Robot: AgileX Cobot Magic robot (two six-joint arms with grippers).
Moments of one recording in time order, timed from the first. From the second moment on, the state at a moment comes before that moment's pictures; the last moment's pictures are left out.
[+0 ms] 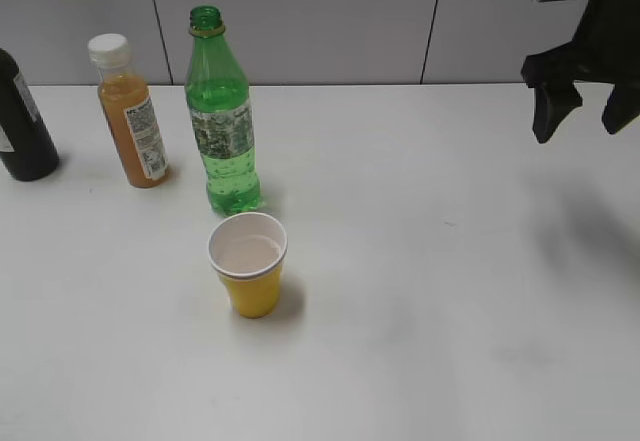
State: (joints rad) left arm -0.07 0.01 -0.51 -0.03 1.05 0.02; right arm 0.19 1.86 -1.52 -0.06 1.12 0.12
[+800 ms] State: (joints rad) left arm -0.07 0.01 -0.51 -0.03 1.05 0.02; right arm 0.04 1.35 -1.02 0.02 1.11 0.06
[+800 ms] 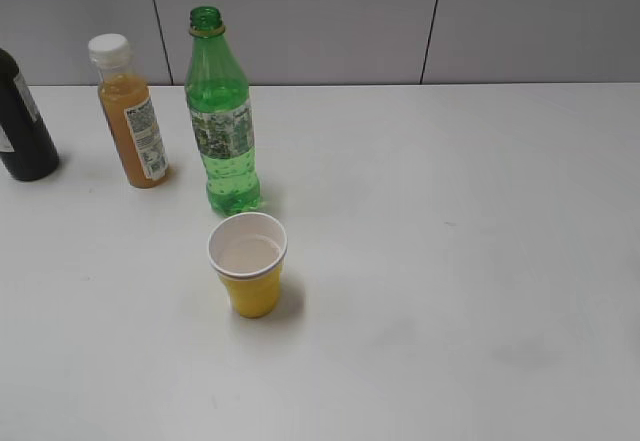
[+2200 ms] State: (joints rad) left arm -0.07 0.01 -0.51 -0.03 1.05 0.02; right arm 0.04 0.16 -0.41 0.02 0.95 0.04
